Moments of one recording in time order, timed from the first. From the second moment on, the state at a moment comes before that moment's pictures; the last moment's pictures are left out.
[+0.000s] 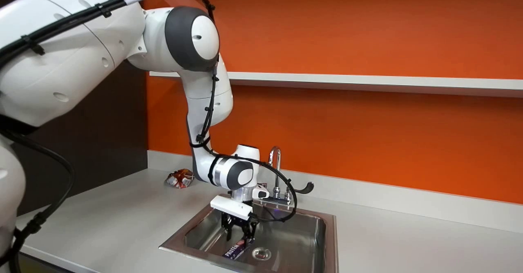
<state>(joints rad) -0.18 0.76 -0.01 -1.99 0.07 2.68 -0.15</state>
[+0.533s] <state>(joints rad) -0.18 0.66 -0.01 -2.02 0.07 2.69 -0.15</state>
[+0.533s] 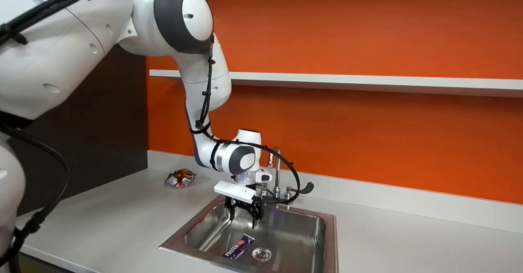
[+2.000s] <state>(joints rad) -0.14 -0.10 -0.07 -2.72 -0.03 2.65 -0.15</state>
